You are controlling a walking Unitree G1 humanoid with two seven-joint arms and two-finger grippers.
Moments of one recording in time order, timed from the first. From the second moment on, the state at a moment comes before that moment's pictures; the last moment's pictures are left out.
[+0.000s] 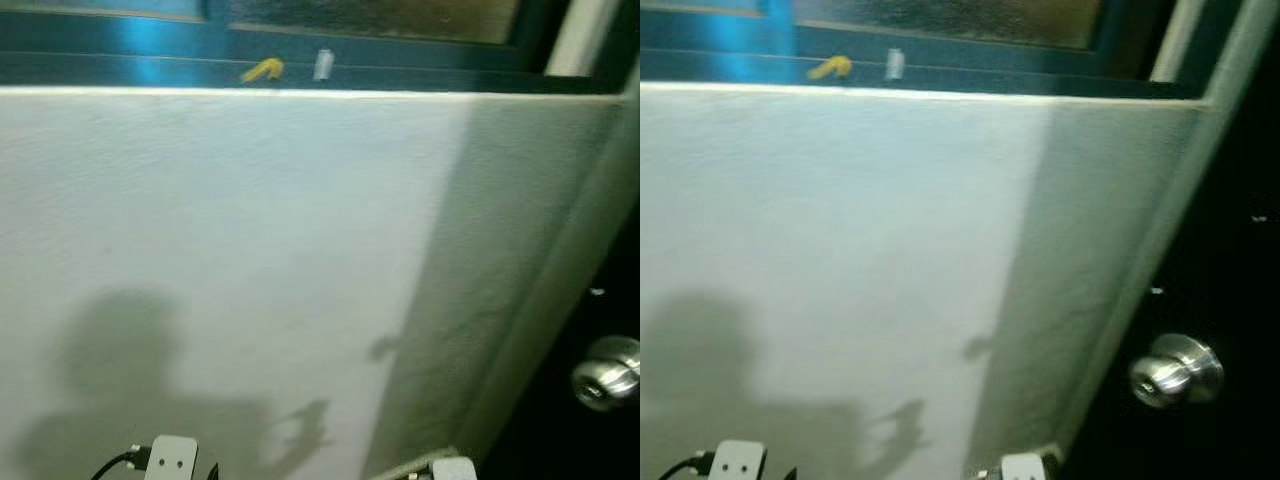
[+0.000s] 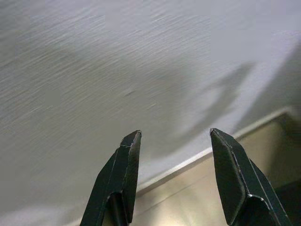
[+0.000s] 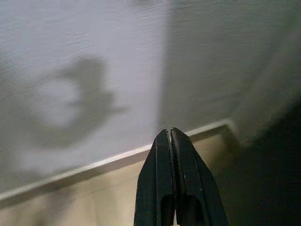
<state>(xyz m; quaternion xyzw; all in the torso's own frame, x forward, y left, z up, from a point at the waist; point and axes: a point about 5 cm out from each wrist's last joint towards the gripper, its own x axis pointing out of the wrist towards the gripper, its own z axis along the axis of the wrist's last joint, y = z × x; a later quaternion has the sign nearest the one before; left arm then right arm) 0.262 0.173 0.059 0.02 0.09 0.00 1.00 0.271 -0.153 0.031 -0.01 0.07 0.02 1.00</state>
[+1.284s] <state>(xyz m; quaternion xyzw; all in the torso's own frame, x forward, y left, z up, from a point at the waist) 0.255 0.179 0.028 0.03 0.14 0.00 0.99 0.262 -0.155 0.012 -0.03 0.11 0.04 0.99</state>
